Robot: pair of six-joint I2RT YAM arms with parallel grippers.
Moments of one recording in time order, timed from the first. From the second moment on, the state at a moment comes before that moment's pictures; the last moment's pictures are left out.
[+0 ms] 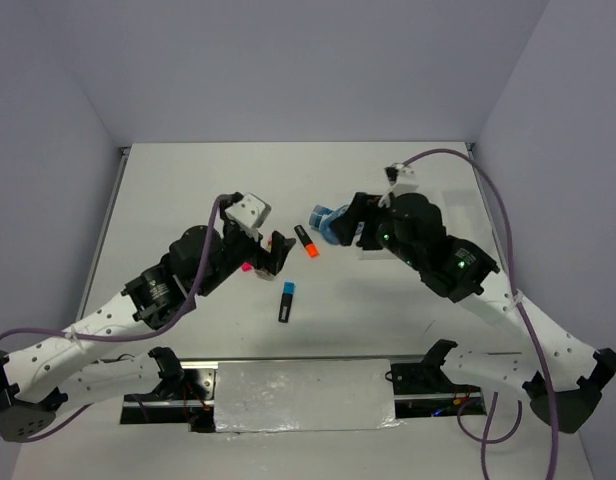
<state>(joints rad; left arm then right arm) -0.92 0.91 0.92 -0.12 -0.19 -0.01 0.83 0.99 1.15 -0.53 0.19 0.64</state>
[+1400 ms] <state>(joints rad) -0.89 0.56 0.80 -0.64 -0.48 -0.21 0.29 1.72 1.32 -0.34 0.25 0.36</state>
